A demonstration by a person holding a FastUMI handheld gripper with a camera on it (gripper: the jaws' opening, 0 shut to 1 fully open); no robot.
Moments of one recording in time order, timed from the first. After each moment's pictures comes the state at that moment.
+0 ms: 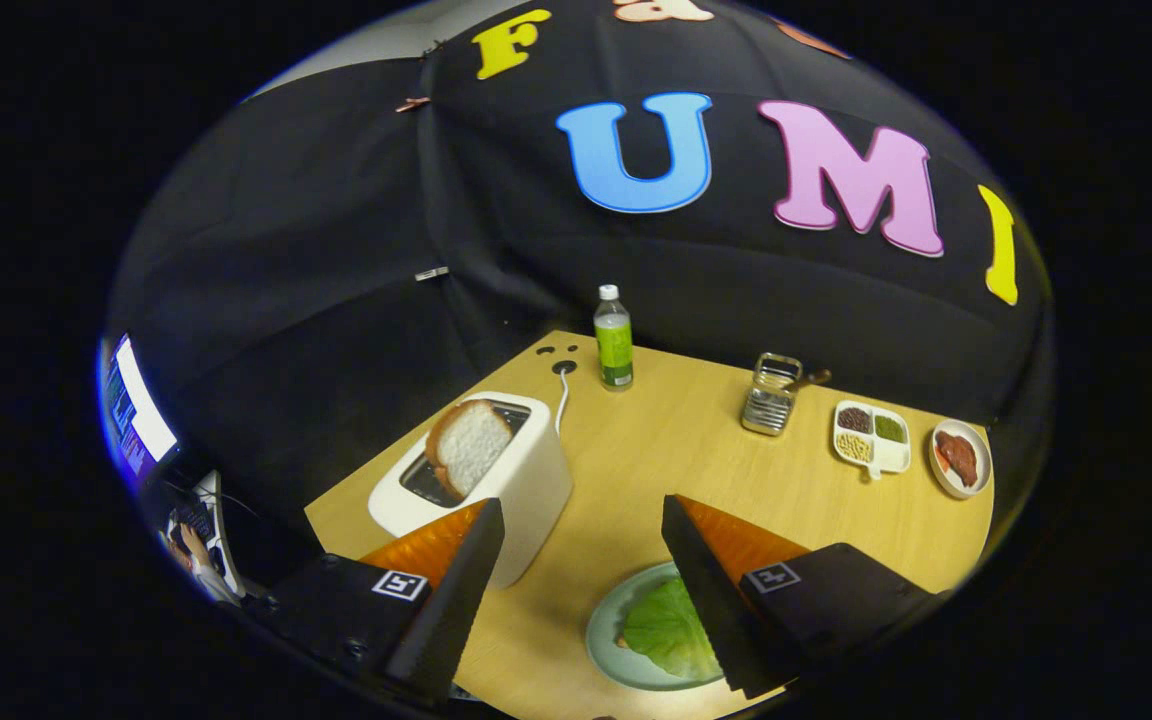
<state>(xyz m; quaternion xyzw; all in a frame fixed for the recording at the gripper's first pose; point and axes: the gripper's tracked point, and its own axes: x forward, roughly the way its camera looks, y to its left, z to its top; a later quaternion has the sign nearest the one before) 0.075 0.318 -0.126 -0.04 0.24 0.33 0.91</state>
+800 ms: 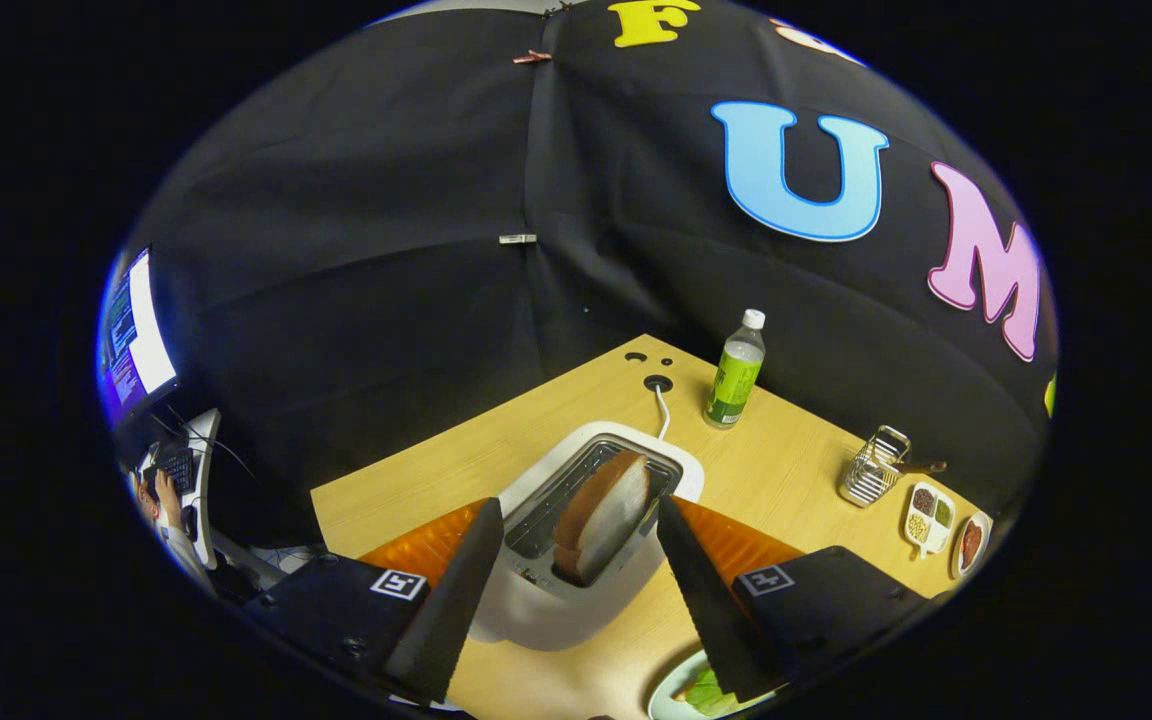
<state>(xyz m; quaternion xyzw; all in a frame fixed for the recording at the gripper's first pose) 0.079 0.459 -0.167 -0.12 0.25 0.38 0.88</state>
